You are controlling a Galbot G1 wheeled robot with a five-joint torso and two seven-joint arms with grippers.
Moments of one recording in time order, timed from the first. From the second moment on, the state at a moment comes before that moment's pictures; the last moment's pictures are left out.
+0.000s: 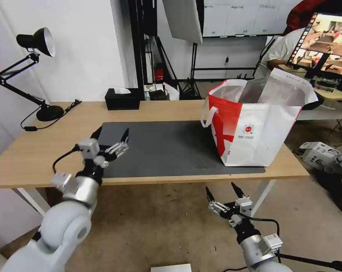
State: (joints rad) left arm 1.43 -1.01 -0.52 -2.26 -0.55 0.02 -0.21; right arm -1.64 0.96 0.23 2.13 0.42 0.21 0.27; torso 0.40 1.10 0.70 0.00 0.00
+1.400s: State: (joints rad) left arm 1.82 -1.26 -0.62 -2.27 -0.34 -0.09 -0.08; right arm -1.64 0.96 0.23 2.13 0.42 0.21 0.27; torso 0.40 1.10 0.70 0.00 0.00
